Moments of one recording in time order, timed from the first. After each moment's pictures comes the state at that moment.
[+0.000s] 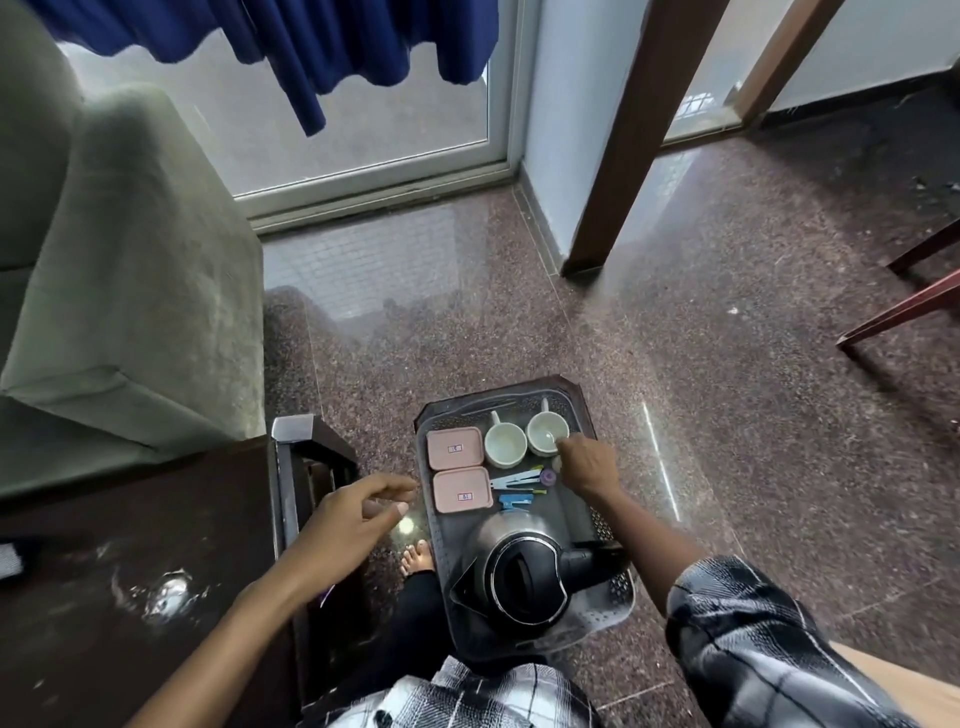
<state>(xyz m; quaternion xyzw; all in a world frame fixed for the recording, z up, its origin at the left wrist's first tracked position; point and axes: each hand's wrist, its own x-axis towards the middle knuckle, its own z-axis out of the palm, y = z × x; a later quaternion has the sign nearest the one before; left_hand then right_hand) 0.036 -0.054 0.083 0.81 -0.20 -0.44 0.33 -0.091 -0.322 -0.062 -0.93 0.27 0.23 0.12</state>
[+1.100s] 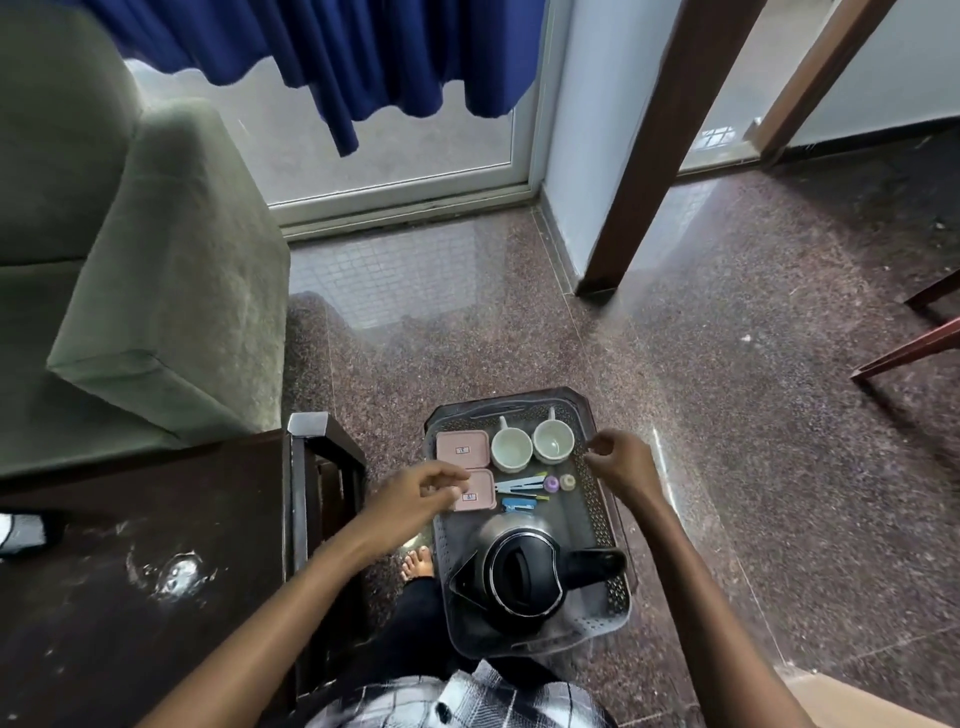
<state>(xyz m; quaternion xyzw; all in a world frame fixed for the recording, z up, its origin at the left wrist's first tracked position) 0.011 -0.092 0.087 0.78 -0.19 -0.48 0.37 -0.114 -0.327 0.010 -0.80 0.45 0.04 0.40</state>
